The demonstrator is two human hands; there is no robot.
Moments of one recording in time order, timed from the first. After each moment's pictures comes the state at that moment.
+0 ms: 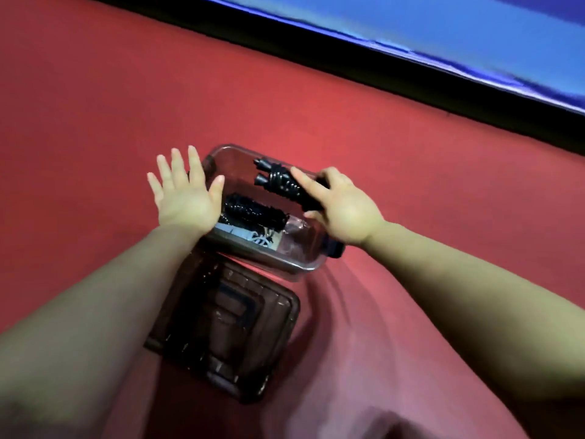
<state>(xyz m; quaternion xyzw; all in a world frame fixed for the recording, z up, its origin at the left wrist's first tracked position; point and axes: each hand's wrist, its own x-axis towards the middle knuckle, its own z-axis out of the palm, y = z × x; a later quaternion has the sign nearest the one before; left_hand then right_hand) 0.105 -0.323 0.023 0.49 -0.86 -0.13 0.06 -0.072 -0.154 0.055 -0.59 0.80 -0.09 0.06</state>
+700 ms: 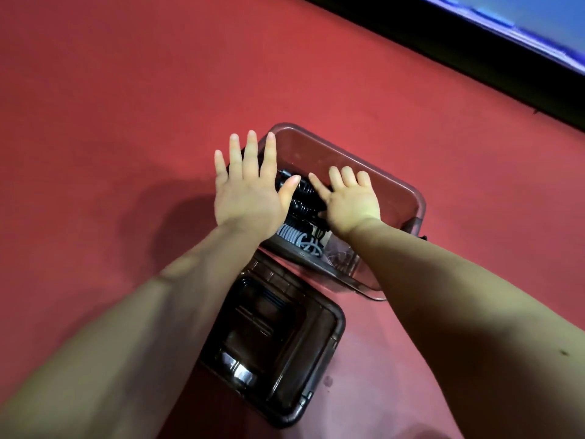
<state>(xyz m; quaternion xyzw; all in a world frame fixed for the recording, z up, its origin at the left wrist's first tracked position) 0.093 -0.338 -0.010 0.45 -0.89 -0.06 0.03 -0.050 -0.261 -0.020 -0.58 0.78 0.25 -0.02</state>
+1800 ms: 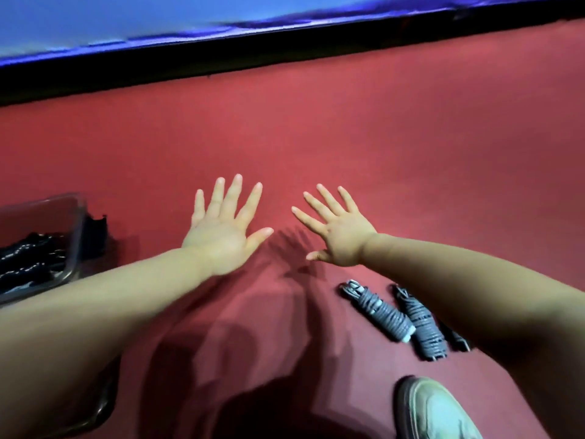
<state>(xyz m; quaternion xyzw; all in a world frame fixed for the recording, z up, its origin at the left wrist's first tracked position) -0.024 0.059 0.076 -0.03 -0.99 -0.01 -0.12 -0.089 0.273 0.033 -0.36 0.92 0.16 0.09</state>
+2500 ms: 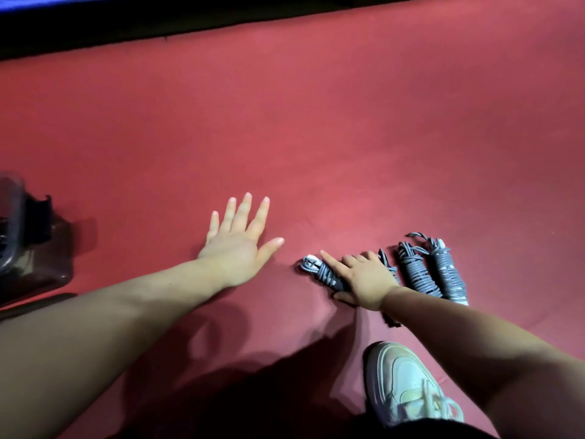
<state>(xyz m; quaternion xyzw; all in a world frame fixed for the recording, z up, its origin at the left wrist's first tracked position) -0.004 0.124 0.033 -0.05 -0.97 -0.11 -0.22 -0.007 0.379 -0.059 -0.30 0.94 0.05 0.18</state>
